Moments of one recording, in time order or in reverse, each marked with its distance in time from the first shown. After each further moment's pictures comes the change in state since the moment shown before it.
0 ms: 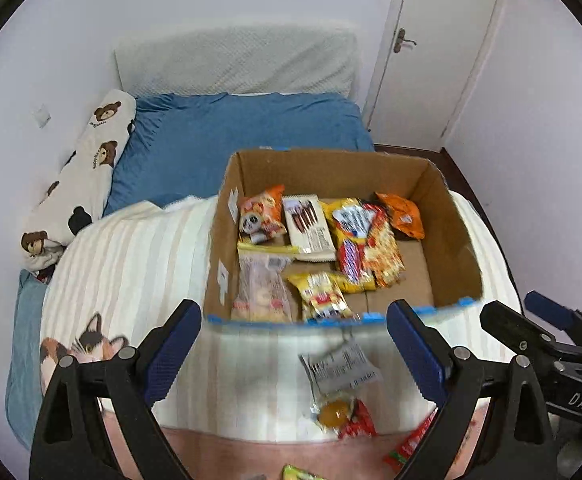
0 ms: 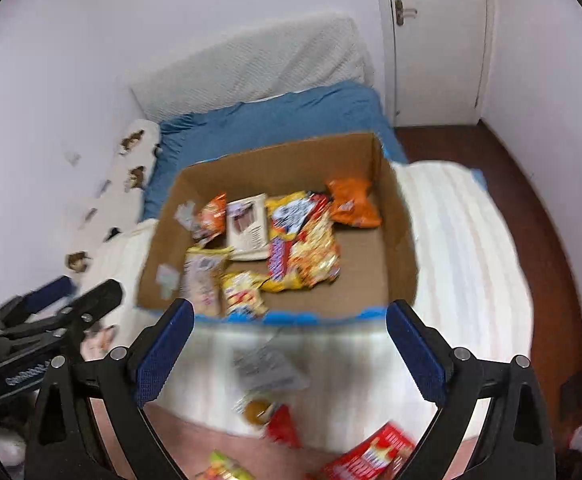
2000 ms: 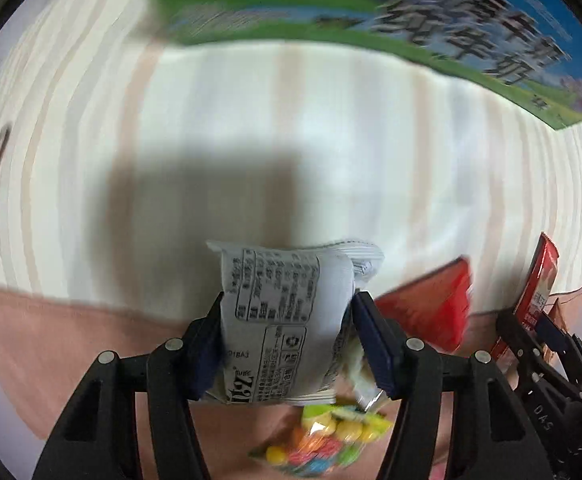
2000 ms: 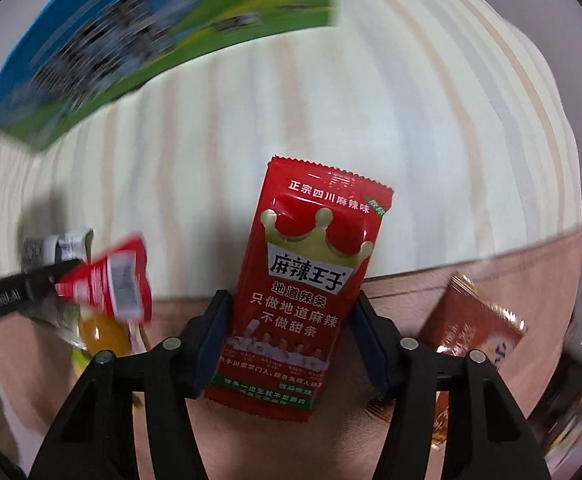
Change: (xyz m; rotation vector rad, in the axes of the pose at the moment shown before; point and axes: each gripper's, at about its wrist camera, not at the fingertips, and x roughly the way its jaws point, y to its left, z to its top) left arm 0.172 0.057 -0.142 0.010 0.599 -0.005; right arm 0.158 -0.023 -0.206 0.009 0.383 -0.223
